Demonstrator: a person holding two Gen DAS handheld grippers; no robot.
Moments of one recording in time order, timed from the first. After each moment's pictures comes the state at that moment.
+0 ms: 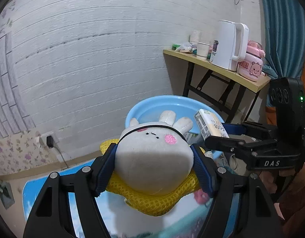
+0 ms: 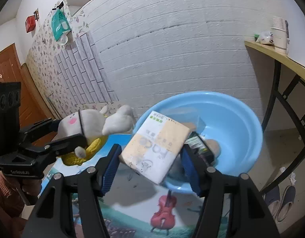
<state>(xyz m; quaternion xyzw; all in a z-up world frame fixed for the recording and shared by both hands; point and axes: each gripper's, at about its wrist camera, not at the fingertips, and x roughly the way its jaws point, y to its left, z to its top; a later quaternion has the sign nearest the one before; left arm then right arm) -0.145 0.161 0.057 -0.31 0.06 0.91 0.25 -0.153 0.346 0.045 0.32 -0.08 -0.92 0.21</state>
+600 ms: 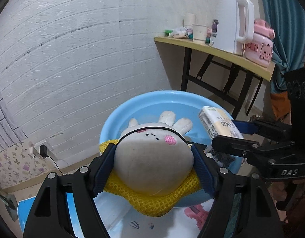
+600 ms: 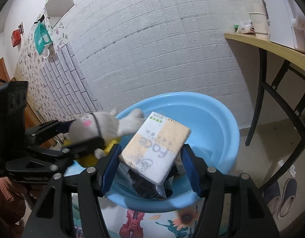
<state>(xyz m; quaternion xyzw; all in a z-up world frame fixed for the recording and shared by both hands) -0.196 0.228 0.022 -0.33 0.10 0.90 0.26 -0.190 0.397 0.017 0.31 -0.11 -0.93 0.17</state>
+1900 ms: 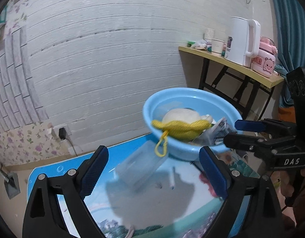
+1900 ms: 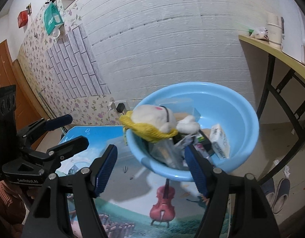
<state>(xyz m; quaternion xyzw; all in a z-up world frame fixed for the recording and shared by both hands) -0.125 0.133 0.033 -0.31 0.05 0.93 0.19 -0.146 0.331 0.033 0.35 -0.06 -0.92 0.18</state>
